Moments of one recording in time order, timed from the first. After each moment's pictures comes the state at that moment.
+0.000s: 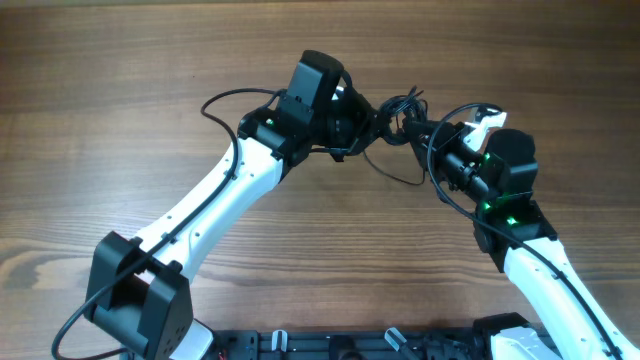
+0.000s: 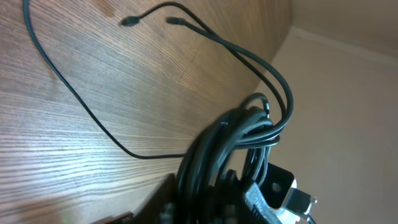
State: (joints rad) left arm -0.58 1.69 1.34 -0.38 0.51 -1.43; right arm 0.18 1.15 0.58 0.25 -0.45 1.36
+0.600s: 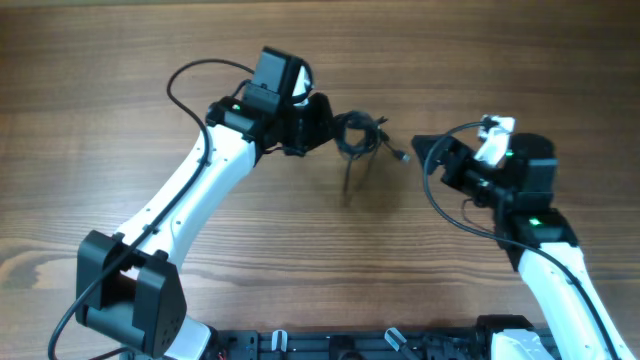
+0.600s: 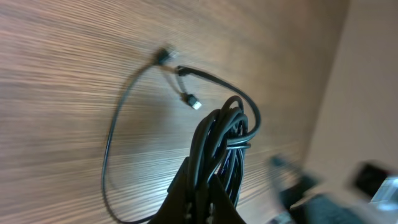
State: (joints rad) left arm -0.42 1.69 1.34 -0.63 0.48 -0.76; right arm 0.00 1.11 0.58 -0.07 -0.56 0.59
